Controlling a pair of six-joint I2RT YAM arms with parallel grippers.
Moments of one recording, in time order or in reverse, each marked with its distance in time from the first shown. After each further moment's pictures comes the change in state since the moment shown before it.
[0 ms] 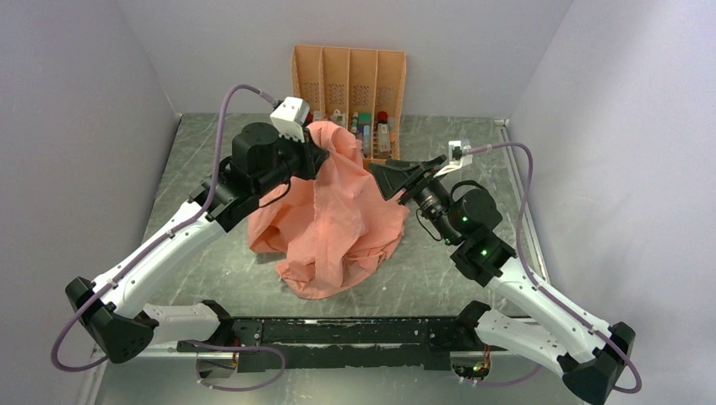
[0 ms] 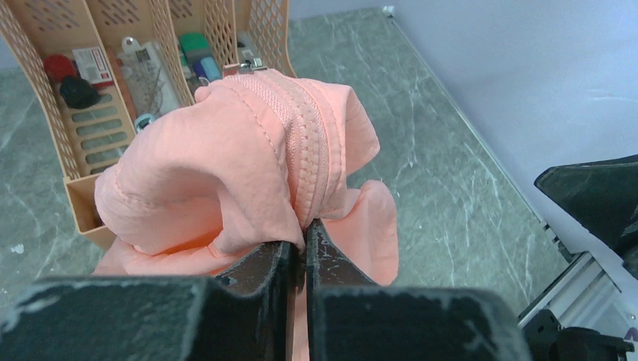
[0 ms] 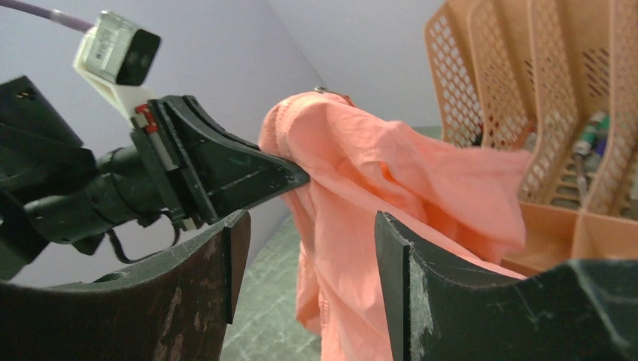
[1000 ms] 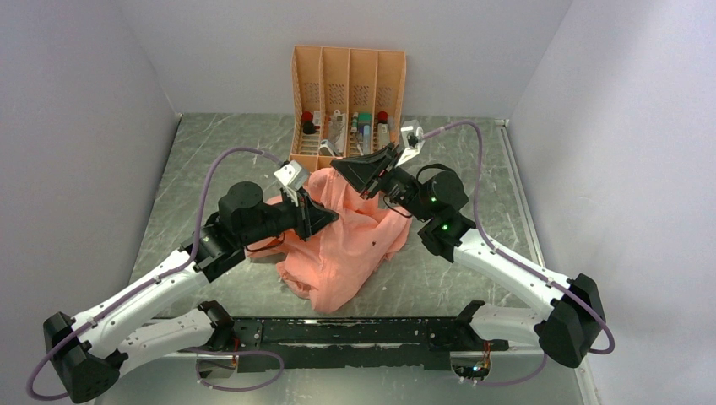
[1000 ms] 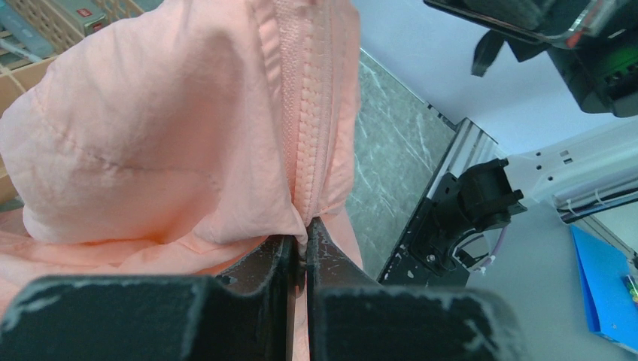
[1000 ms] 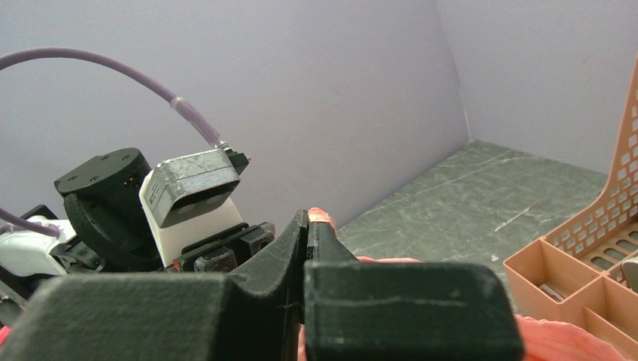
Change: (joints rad) left arm -0.081 -0.307 -0.478 0.229 0.321 -0.029; right arm 0.006 0.319 0.073 0.398 -0.380 -0.008
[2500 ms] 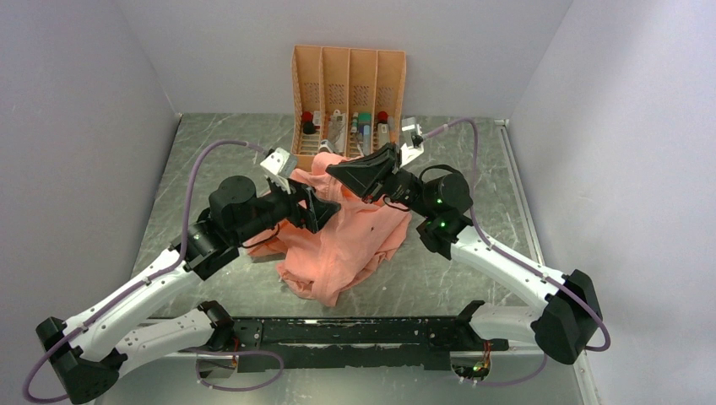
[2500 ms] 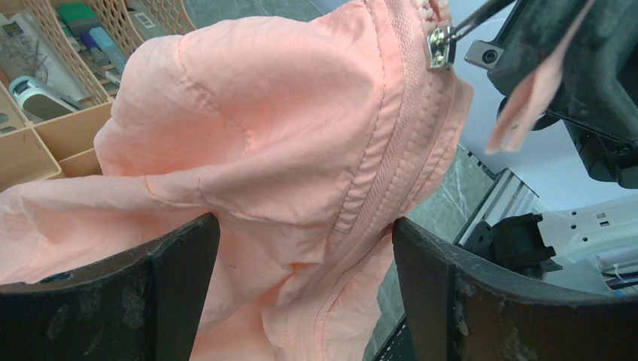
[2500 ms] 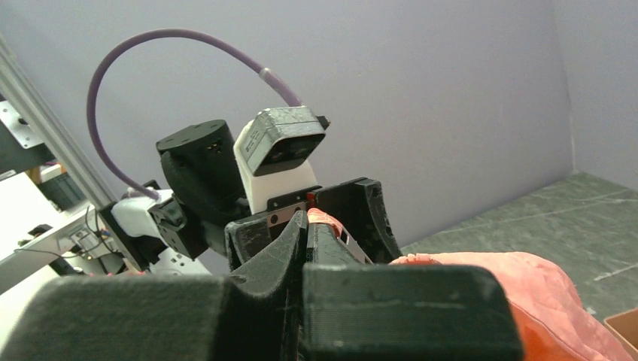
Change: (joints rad) left arm 0.000 -0.017 0.086 -0.056 -0.168 0.011; right arm -0.016 0.032 0.000 0.196 -0.216 0.141
